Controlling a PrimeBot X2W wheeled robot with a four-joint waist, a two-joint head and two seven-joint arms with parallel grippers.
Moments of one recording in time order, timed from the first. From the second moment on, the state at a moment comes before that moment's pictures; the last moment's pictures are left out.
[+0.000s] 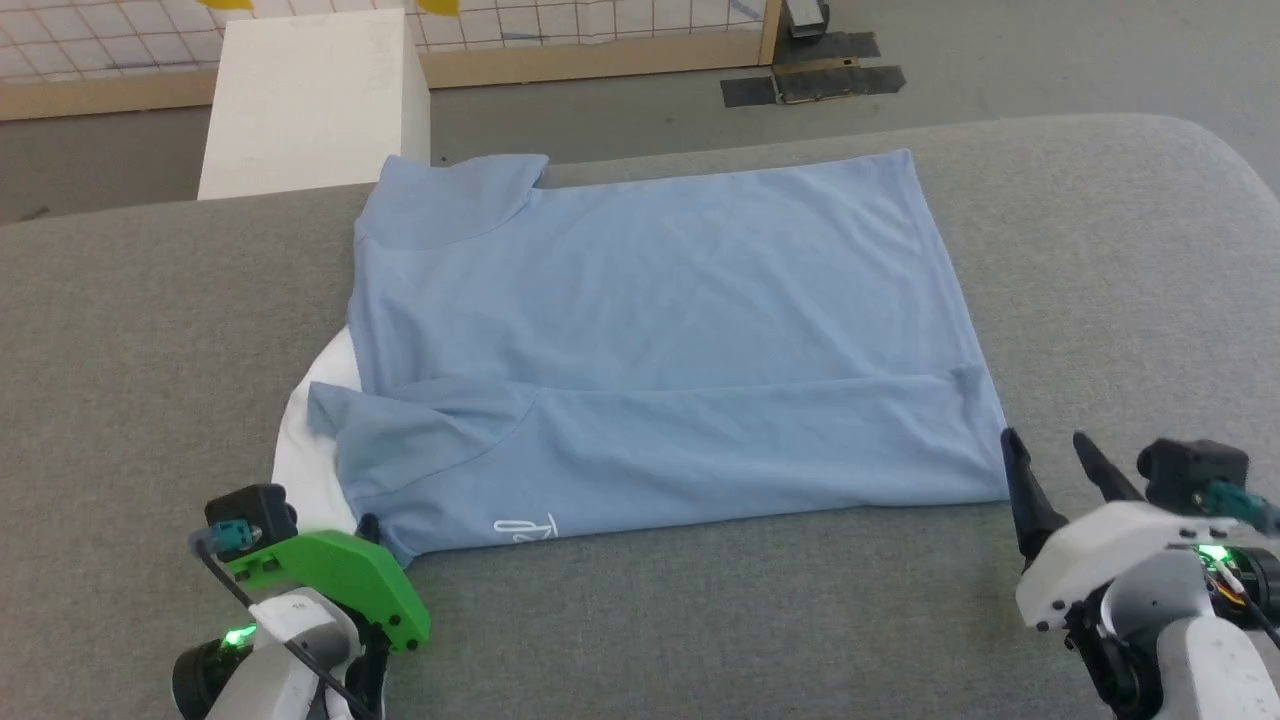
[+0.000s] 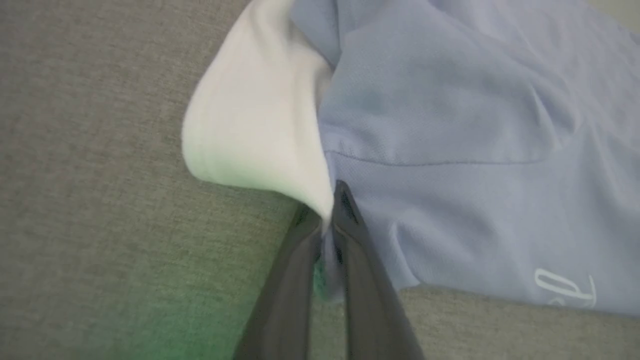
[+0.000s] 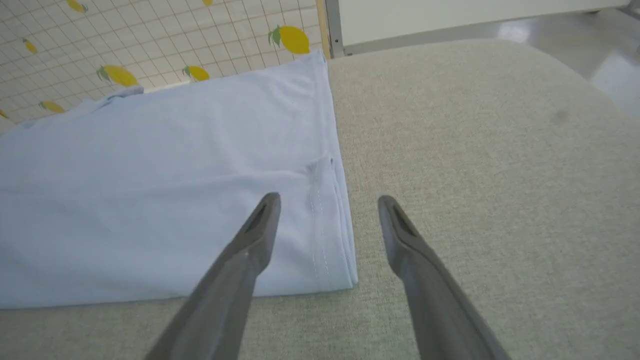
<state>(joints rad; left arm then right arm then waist) -0.16 0.28 -0.29 0.27 -0.71 0.33 0.17 -0.12 -0.05 -0.14 0.19 0.18 0.13 0.11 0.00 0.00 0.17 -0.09</state>
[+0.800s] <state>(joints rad) -0.18 0.29 -0.35 0.27 -0.63 0.28 0.04 -0.26 -0.05 -0.27 0.19 0.19 0.13 0.76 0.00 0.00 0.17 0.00</state>
